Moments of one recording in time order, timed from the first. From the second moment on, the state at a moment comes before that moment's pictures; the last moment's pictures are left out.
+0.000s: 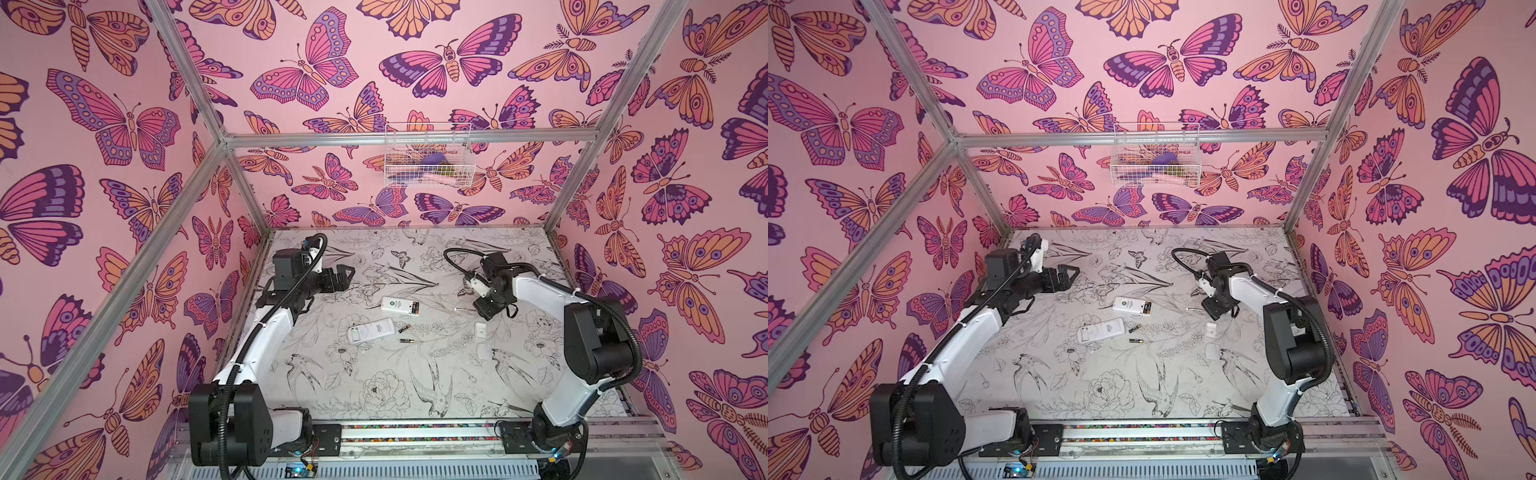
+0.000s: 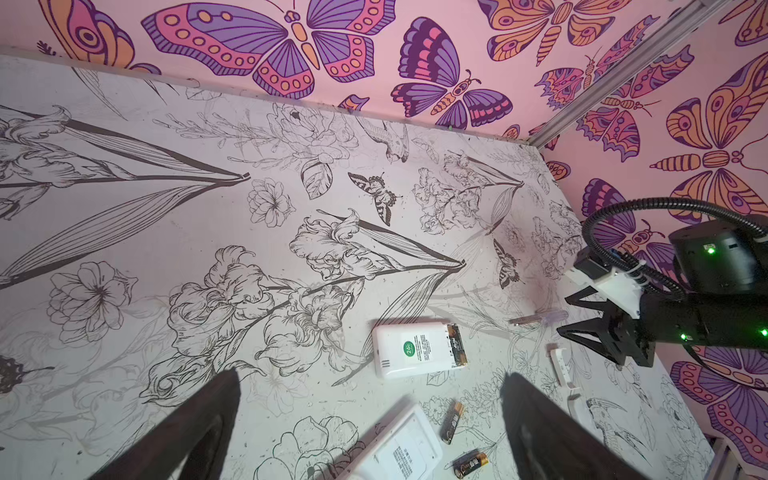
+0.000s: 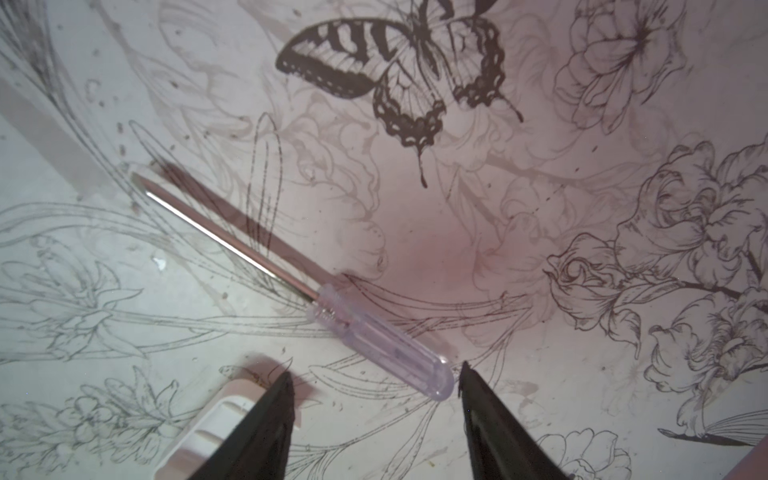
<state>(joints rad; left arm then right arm) -0.01 1.29 0.95 -0.24 0.51 -0.19 0.24 1.76 1.15 -0.70 0.10 -0.37</state>
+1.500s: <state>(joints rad) 0.01 1.29 0.92 -0.17 0.70 -0.16 0.31 1.58 1.10 -0.69 0.00 -0.42</state>
